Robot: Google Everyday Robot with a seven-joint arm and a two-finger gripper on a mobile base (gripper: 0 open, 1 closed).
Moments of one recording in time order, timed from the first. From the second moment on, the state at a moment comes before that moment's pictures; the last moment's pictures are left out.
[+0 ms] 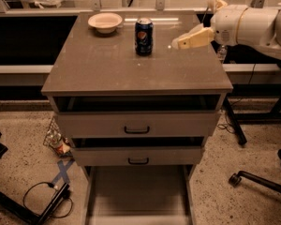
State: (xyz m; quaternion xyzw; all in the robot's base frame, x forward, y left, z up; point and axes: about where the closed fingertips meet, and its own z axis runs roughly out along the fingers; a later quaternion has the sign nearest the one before) arm 0.699 -0.153 0.983 -0.41 0.65 0.16 0.62
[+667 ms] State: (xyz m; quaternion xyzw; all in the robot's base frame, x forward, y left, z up) arm 0.778 -0.106 0.944 -0.29 0.66 0.26 0.65
